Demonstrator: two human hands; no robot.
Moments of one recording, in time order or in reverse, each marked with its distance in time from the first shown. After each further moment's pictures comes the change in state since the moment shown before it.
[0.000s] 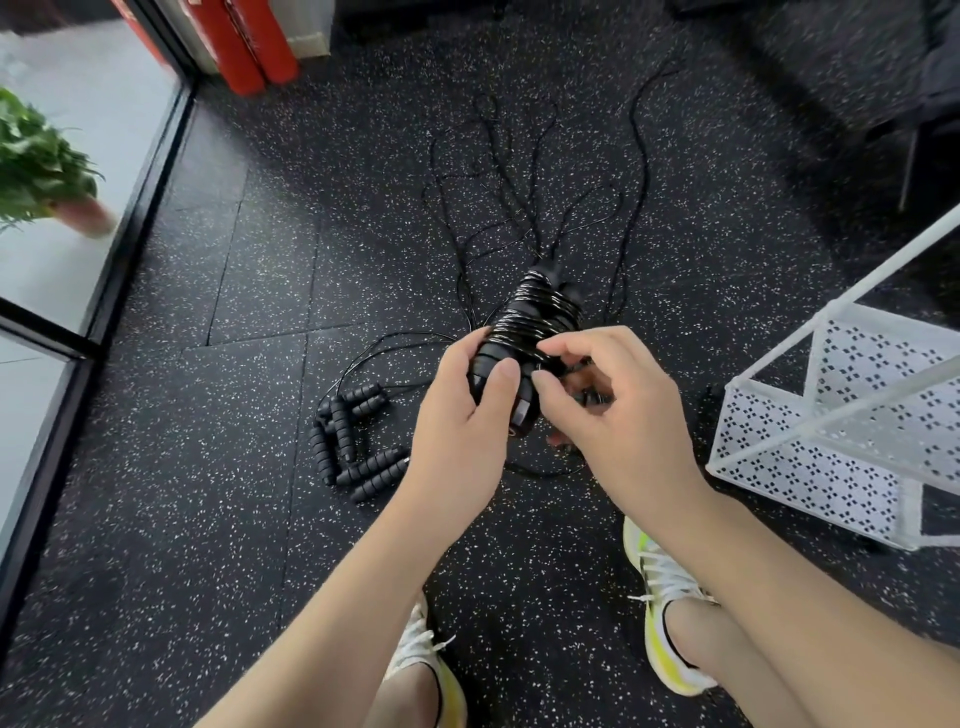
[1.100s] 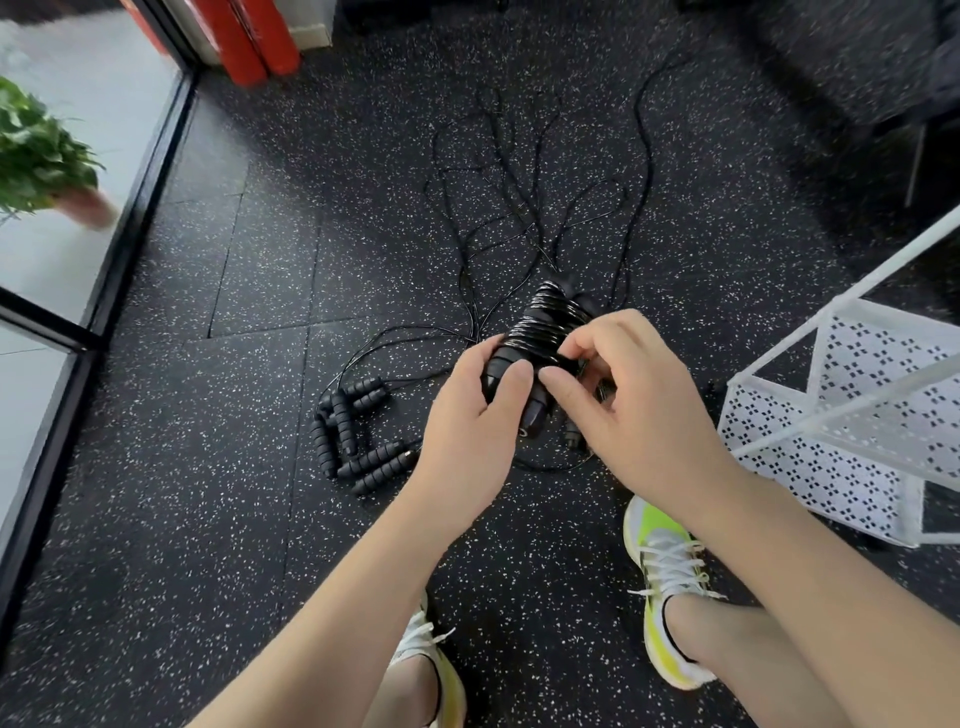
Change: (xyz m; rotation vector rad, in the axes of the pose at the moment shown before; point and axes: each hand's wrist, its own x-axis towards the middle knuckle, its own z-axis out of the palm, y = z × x) left_hand -0.002 -0.006 0.006 -0.013 -0.061 -0.076; right_hand 0.006 0.001 -0.017 -0.367 -0.113 -0.130
